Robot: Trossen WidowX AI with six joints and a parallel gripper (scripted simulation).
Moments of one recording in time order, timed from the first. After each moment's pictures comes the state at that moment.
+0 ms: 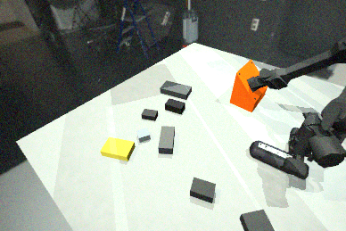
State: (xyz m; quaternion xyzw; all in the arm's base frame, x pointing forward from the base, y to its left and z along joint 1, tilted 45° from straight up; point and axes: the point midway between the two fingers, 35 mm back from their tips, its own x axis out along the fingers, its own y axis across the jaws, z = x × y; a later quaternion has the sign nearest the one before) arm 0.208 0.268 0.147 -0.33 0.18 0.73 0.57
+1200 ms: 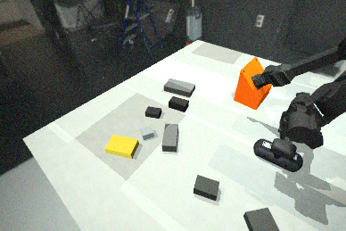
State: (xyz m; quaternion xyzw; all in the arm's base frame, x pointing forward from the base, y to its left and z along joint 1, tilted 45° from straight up) arm 0.229 0.200 0.132 -0.33 0.19 0.72 0.57
